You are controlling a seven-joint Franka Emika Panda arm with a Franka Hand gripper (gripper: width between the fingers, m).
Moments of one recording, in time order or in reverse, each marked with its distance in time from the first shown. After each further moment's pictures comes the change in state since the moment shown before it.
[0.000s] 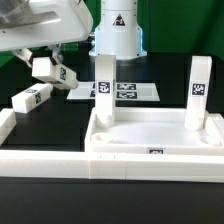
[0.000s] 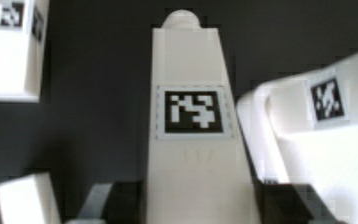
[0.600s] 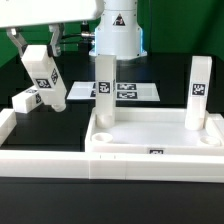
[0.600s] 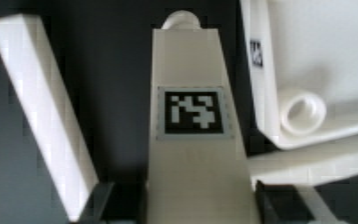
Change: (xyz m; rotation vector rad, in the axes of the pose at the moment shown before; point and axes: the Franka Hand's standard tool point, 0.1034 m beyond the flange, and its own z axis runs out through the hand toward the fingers) arm 0.032 -0.022 -0.037 -0.092 0.433 -0.074
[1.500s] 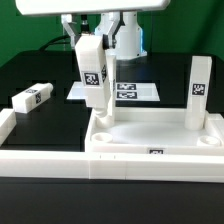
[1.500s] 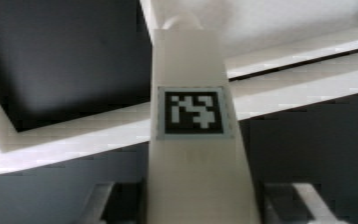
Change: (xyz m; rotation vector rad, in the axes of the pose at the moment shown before) arm 0.014 -0.084 -0.009 -0.032 0.175 0.021
